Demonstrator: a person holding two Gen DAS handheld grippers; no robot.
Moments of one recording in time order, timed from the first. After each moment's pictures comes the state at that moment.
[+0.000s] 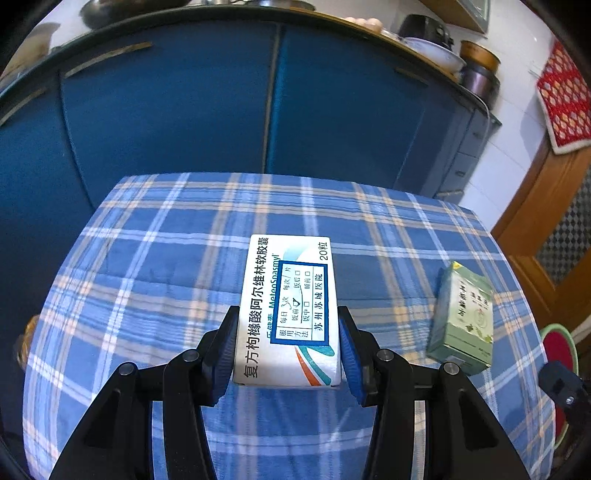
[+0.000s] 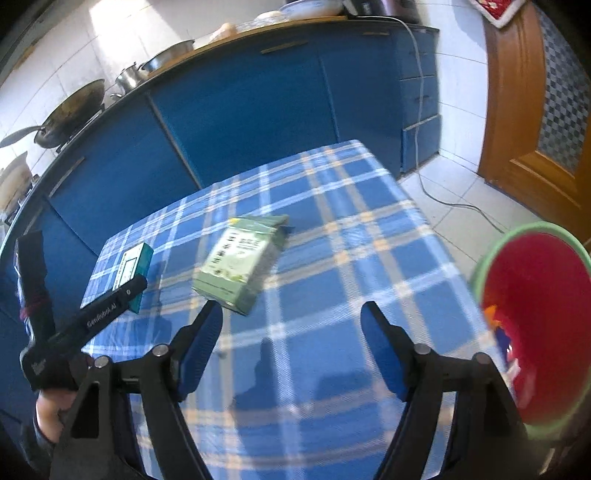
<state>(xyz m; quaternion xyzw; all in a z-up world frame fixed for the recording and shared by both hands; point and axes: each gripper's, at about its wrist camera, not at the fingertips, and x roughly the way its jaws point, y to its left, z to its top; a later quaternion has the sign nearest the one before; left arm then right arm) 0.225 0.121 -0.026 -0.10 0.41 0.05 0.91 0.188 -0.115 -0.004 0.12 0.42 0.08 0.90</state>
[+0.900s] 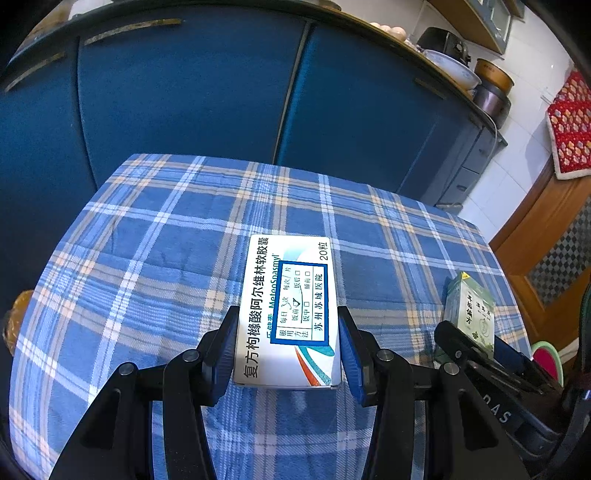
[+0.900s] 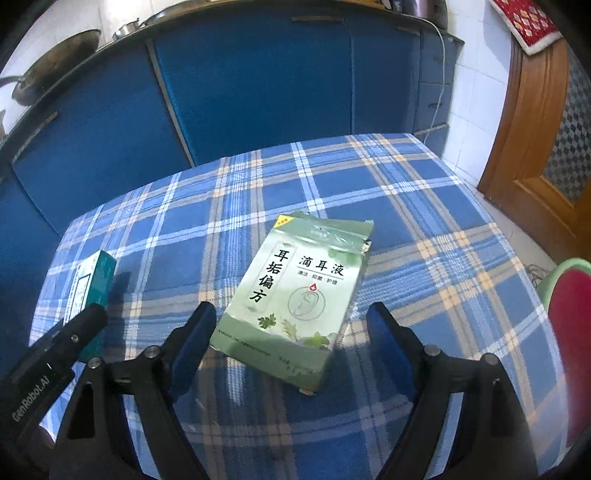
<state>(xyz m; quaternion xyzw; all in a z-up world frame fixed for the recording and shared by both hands) 0.223 0.137 -0.032 -0.14 0.41 0.05 0.90 0.252 -0.033 -0.045 0.05 0.44 0.04 0.90</state>
